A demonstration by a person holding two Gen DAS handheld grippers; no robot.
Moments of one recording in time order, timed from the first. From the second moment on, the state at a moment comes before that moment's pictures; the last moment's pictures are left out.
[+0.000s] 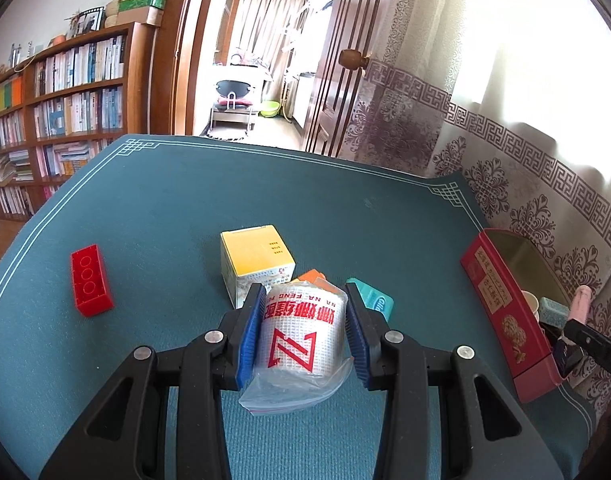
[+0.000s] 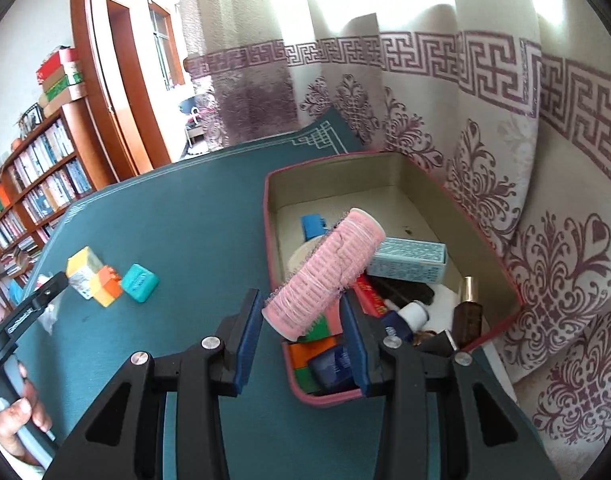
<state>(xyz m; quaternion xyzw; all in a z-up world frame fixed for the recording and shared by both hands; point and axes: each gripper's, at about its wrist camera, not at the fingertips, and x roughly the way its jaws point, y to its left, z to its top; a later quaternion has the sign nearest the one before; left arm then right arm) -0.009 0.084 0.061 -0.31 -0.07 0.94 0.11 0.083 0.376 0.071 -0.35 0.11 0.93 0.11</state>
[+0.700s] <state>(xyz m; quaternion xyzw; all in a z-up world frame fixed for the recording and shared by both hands) 0.019 0.139 0.077 -0.33 -0.05 0.92 0.20 0.131 0.397 0.064 -0.32 0.11 0.93 0.13</state>
